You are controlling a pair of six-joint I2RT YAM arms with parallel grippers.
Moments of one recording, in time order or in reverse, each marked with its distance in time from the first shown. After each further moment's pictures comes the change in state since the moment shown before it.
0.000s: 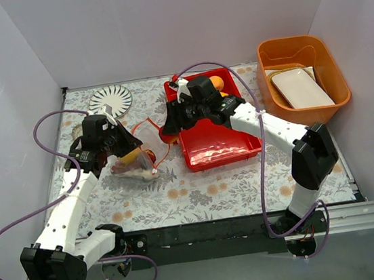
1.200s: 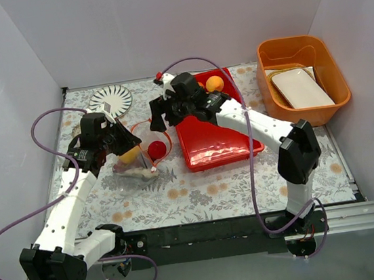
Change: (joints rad) left arm 0.000 0.004 0.036 -0.021 -0.003 0.000; right arm 0.086 0.178 0.249 -0.064 0.106 -0.084
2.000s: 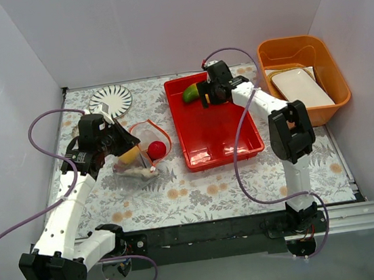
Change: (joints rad) left arm 0.000 -0.027 -0.002 -0.006 -0.012 -0.002; right arm -0.359 0.152 -0.020 -0.066 0.397 -0.151
